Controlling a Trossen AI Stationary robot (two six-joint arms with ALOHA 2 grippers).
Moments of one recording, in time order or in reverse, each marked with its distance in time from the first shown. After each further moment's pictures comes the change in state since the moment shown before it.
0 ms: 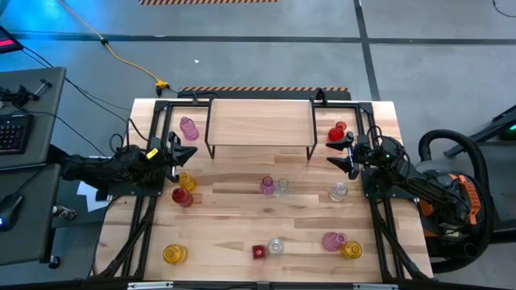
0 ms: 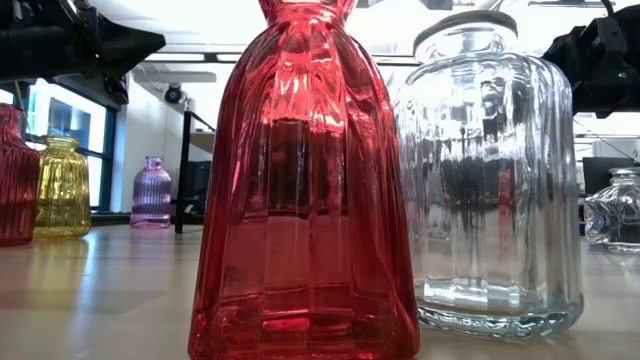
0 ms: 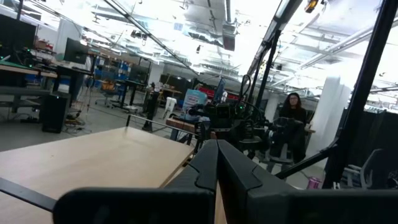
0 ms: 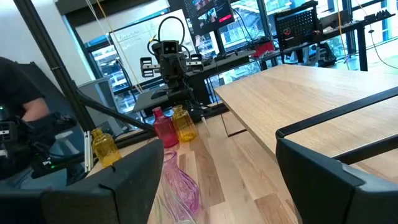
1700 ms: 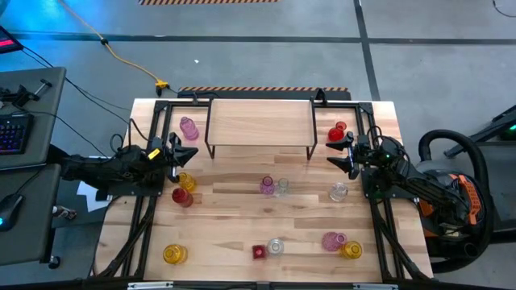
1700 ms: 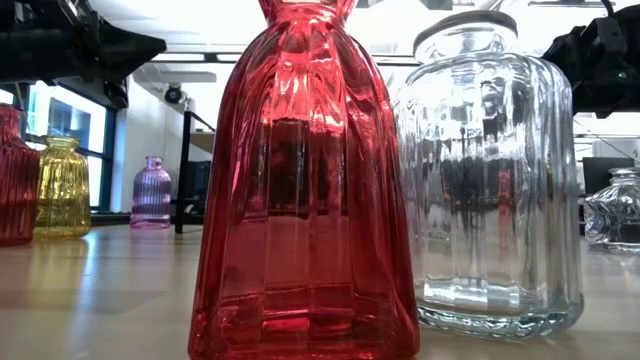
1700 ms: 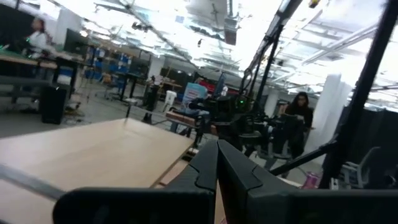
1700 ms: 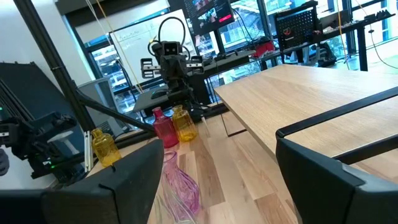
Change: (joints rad) left arm 0.000 0.000 0.000 -0.027 0.010 -0.025; right arm 0.000 0.000 0.000 0.000 0.000 0.000
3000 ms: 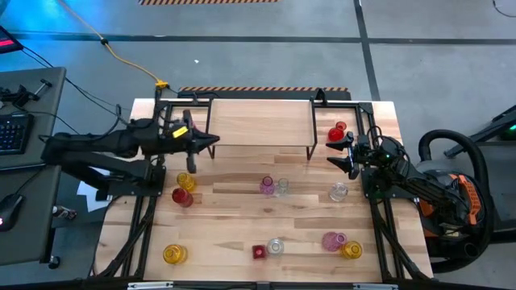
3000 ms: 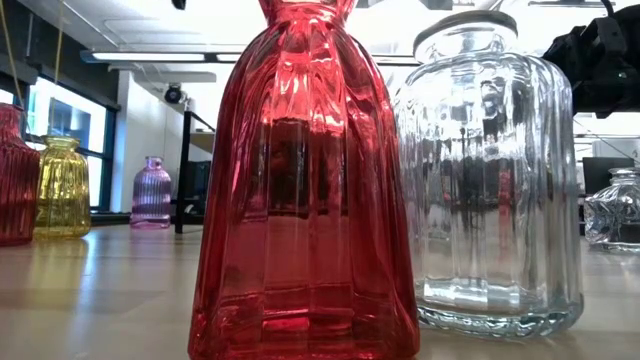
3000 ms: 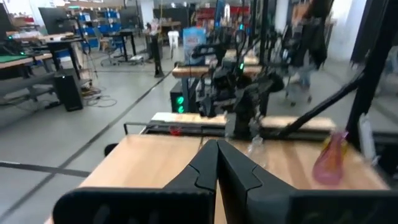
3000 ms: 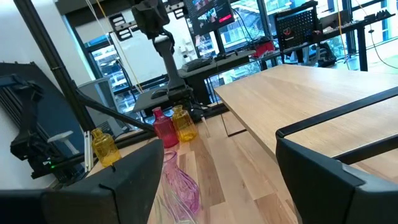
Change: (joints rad) left arm 0.035 0.789 0.797 -0.346 0.062 0.274; right arm 0.000 0.000 0.000 0.000 0.000 0.000
